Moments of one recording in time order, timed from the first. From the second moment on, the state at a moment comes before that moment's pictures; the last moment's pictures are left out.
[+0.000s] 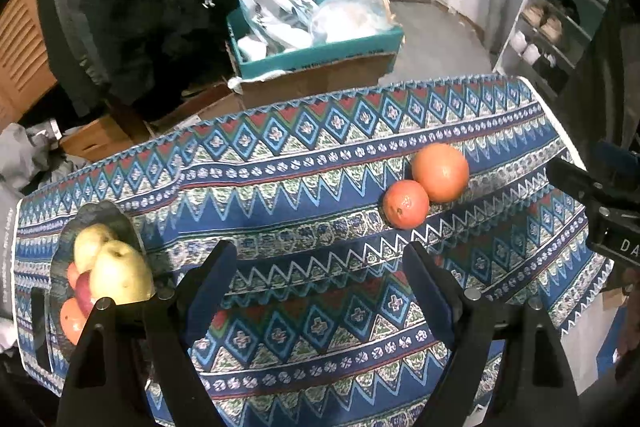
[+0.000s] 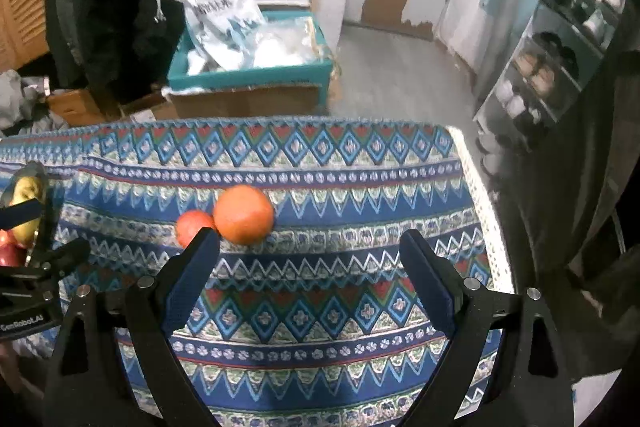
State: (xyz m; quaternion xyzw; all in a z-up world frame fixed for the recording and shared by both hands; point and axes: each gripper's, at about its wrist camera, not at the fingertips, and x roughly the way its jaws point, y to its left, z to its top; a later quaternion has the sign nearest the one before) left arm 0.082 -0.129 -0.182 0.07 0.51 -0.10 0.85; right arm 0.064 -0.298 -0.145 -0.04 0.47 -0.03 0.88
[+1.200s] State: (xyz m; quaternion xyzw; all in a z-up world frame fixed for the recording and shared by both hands) left arm 0.142 -0.204 -0.277 0.07 0.57 -0.19 0.80; right arm 0.113 -0.343 -0.235 0.03 0.55 -0.06 0.83
